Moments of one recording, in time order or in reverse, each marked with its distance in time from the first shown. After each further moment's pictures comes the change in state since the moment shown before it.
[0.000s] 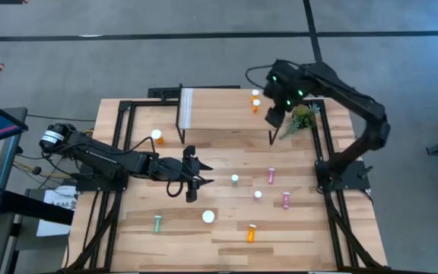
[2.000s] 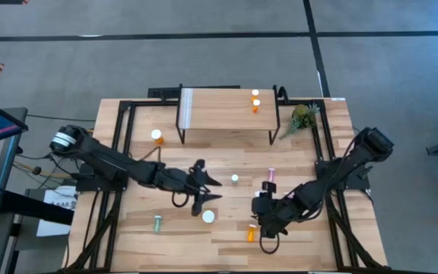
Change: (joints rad) left arm -0.074 0.169 0.000 0.283 0.093 -0.127; right arm 1.089 0.053 -0.684 0.890 0.527 0.544
